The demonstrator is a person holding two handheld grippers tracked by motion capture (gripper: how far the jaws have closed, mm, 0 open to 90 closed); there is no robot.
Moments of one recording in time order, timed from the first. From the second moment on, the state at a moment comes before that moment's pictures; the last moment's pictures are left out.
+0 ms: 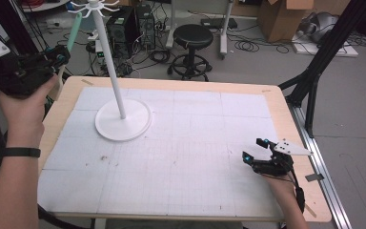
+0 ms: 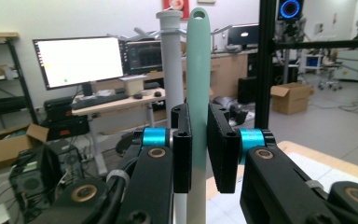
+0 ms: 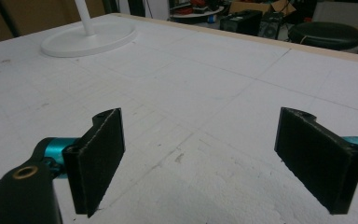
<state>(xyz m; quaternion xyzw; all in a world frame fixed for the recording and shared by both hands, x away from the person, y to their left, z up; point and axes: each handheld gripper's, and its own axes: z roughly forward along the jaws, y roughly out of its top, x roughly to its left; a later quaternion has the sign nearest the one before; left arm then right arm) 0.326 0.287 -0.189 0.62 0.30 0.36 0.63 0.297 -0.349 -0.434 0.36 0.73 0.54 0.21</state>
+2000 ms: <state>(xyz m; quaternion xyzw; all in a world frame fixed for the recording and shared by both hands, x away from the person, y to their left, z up) 0.319 0.267 -0.222 0.68 0.30 0.33 0.59 0.297 -0.347 -0.434 0.36 0.73 0.54 0.21</state>
